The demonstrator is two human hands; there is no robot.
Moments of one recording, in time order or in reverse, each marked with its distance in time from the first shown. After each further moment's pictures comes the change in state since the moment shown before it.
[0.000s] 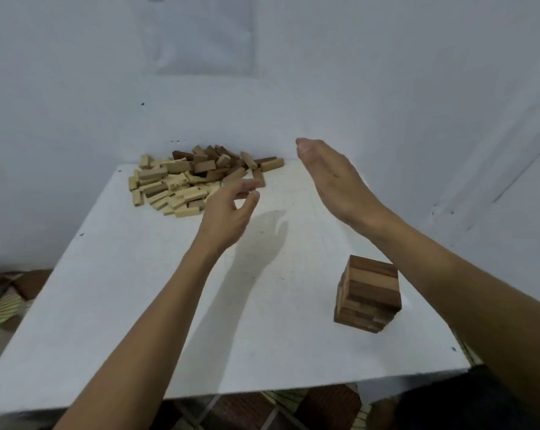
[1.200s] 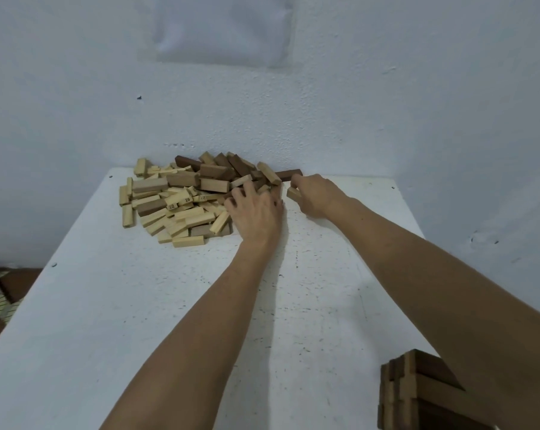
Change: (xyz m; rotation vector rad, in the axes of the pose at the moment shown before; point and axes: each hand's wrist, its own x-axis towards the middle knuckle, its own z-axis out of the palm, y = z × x) left_hand 0.132 -0.086 0.088 0.844 0.155 -0.264; right_hand 0.210 0.137 0.080 -0.901 -0.310 0.016
